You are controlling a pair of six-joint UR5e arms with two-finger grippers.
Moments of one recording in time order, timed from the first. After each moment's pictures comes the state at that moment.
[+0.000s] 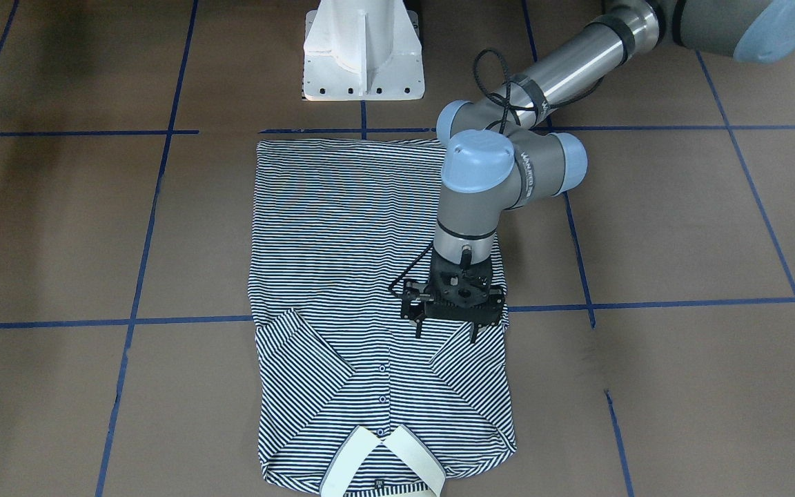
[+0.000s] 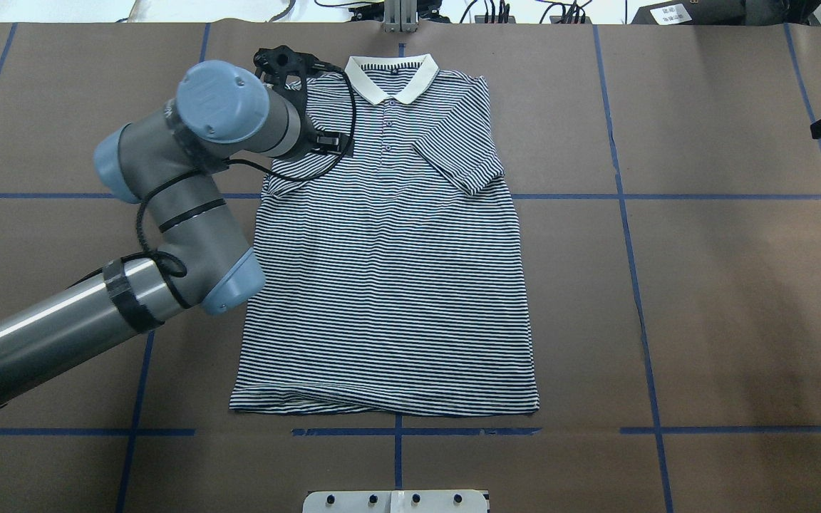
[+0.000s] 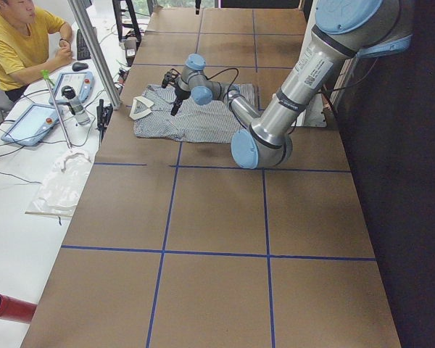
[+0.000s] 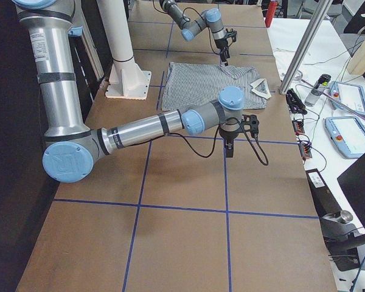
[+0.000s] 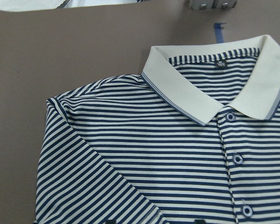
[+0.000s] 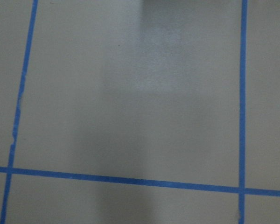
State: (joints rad) left arm -0.70 -2.25 -1.51 -1.98 -1.72 -0.97; right arm 1.33 -1.47 1.81 -1.45 2.36 0.52
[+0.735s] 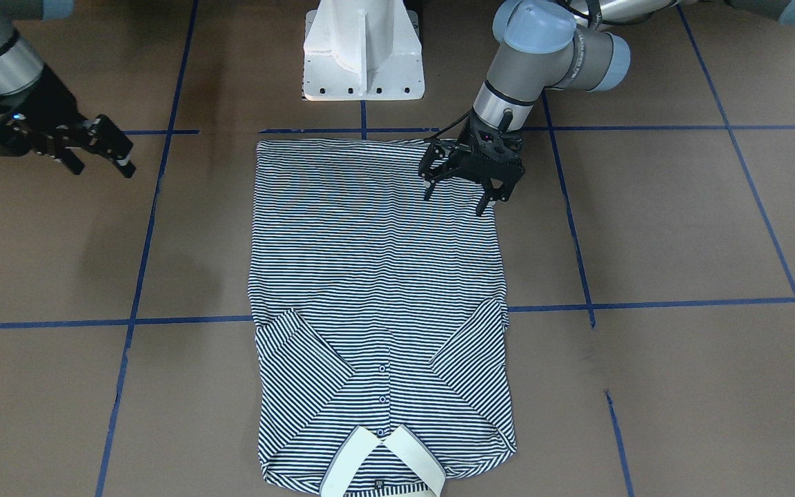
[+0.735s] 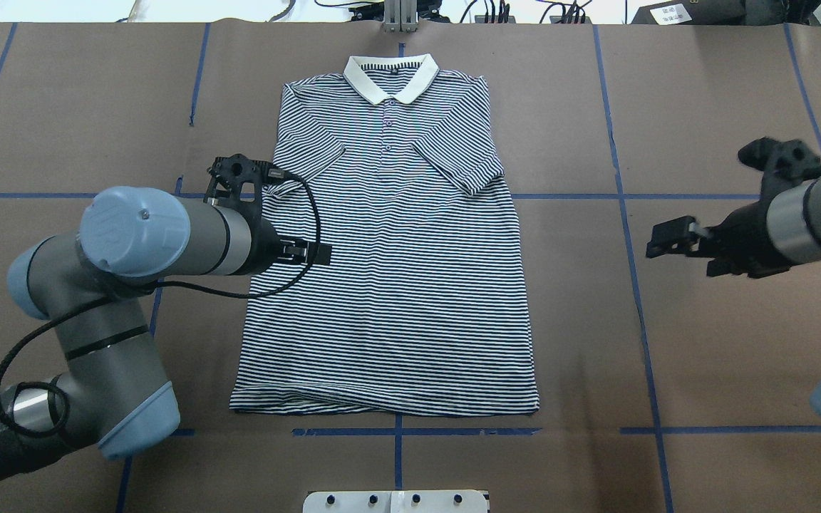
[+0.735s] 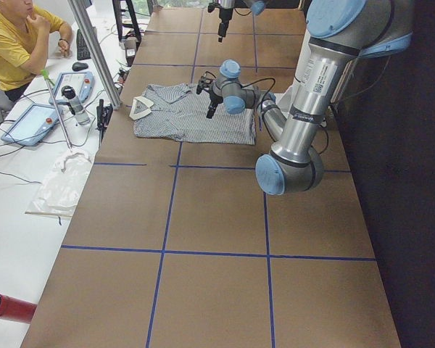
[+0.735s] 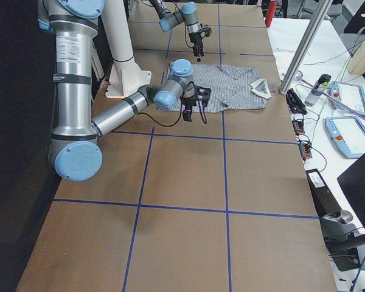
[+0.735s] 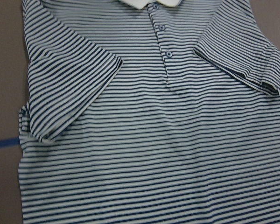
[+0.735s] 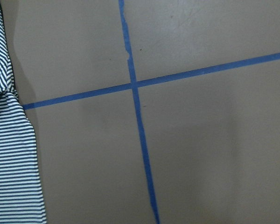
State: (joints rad) left arm -0.52 -1.97 -1.86 -1.99 -1.73 -1.11; right arm 0.73 -1.61 2.14 -1.22 1.98 1.39
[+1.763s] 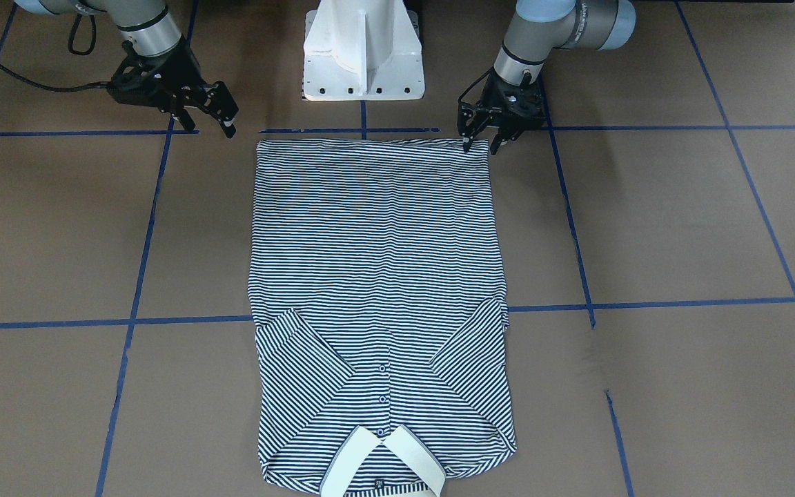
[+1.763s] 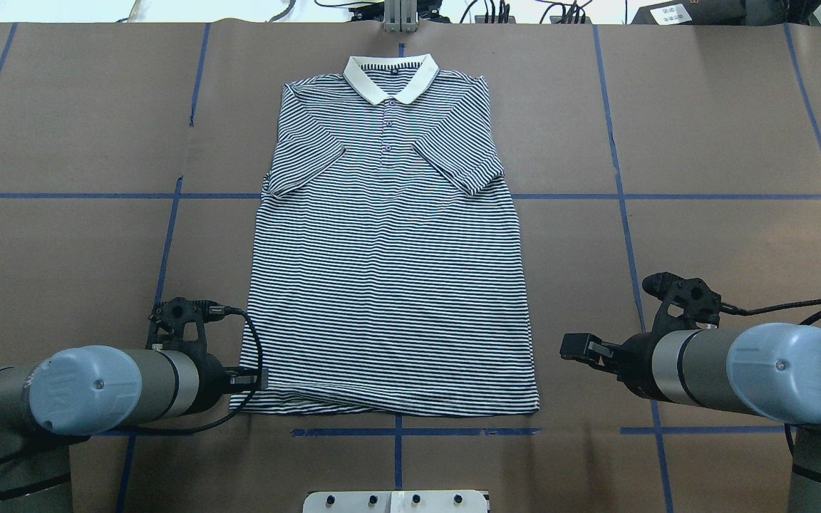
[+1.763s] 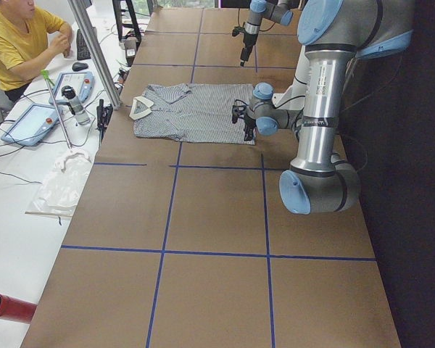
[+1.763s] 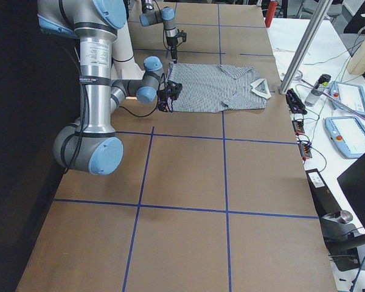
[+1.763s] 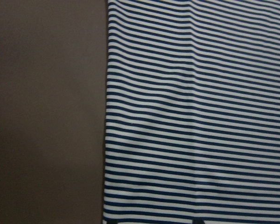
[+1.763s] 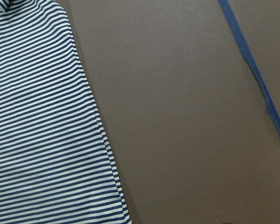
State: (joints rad) left arm -0.27 -1.69 -2.00 -1.99 -1.62 -1.42; right arm 0.33 -1.62 2.20 -1.20 1.66 1.72
